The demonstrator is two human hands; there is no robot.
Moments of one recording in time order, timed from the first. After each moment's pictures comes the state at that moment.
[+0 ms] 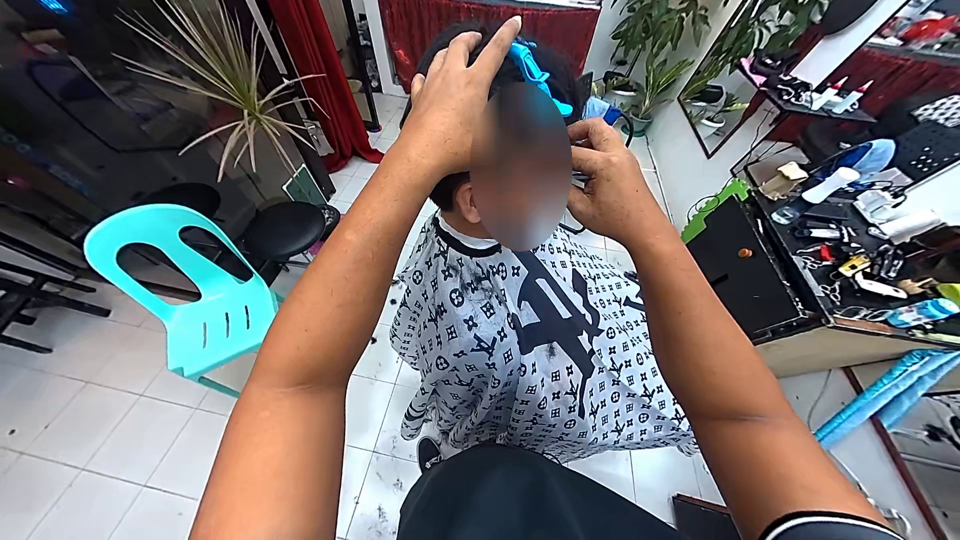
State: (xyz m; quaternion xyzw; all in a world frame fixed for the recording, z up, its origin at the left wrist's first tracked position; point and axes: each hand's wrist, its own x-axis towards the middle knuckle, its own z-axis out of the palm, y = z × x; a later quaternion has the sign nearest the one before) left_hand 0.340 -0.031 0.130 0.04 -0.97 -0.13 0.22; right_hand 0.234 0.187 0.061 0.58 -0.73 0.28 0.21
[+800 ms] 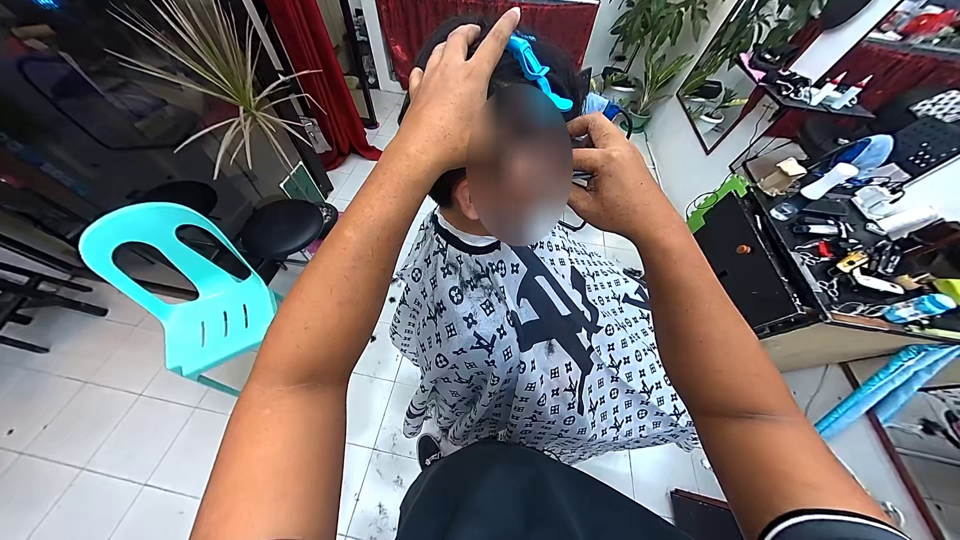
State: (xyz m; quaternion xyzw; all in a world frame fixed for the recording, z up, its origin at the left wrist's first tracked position) left_hand 0.337 -0.031 0.129 0.04 -0.97 -0.12 0.22; right_hand 0.234 0.192 0.069 0.59 -0.74 0.25 0.19
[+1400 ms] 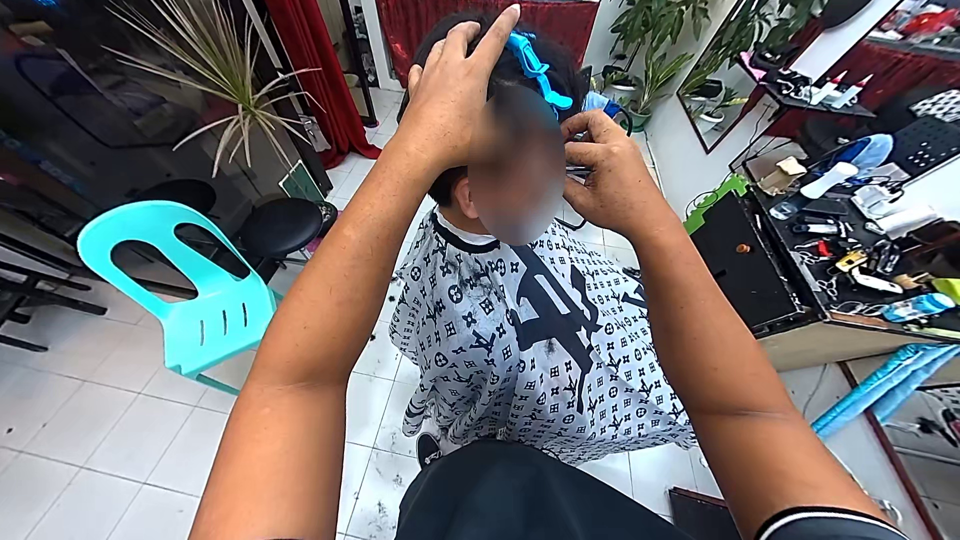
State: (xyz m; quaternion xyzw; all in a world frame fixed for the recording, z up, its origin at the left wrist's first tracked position) left_hand 0.339 -0.030 0.130 0.04 -0.97 -0.12 0.22; right_hand 0.236 0.189 0.068 0.58 -0.75 0.27 0.19
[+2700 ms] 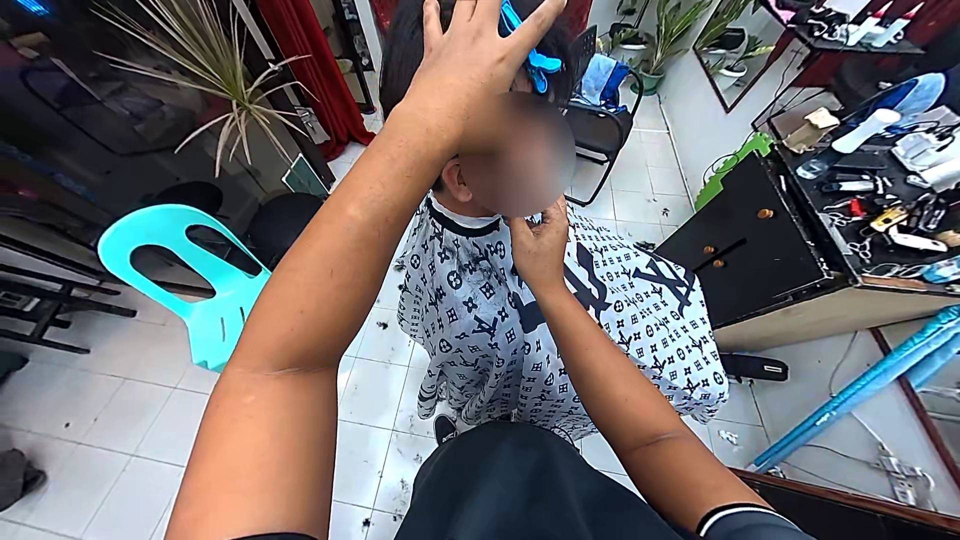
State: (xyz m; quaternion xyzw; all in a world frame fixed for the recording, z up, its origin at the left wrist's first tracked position) left_hand 0.332 0.003 0.142 -0.03 -0.99 0.00 0.14; right_hand 0.314 0.136 -0.057 0.30 -0.66 0.66 0.18
